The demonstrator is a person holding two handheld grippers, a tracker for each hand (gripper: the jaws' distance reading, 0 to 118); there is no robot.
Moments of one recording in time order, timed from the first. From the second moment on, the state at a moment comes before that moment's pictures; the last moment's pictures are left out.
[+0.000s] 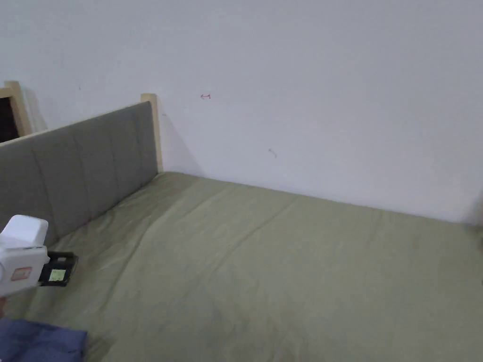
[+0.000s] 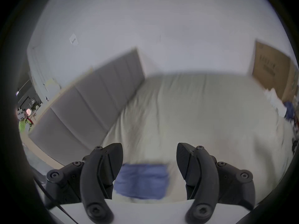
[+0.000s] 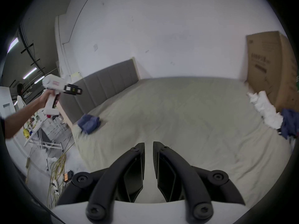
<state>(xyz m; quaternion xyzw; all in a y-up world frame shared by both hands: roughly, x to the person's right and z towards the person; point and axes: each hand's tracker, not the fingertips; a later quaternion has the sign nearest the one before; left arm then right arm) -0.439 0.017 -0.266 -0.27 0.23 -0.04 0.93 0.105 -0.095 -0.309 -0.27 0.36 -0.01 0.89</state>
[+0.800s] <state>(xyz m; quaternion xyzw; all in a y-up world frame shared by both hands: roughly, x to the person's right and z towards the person) -0.030 0.092 -0.142 -0.02 0.02 -0.05 1.00 0.219 0.077 -0.180 -0.02 0.16 0.02 0.99</state>
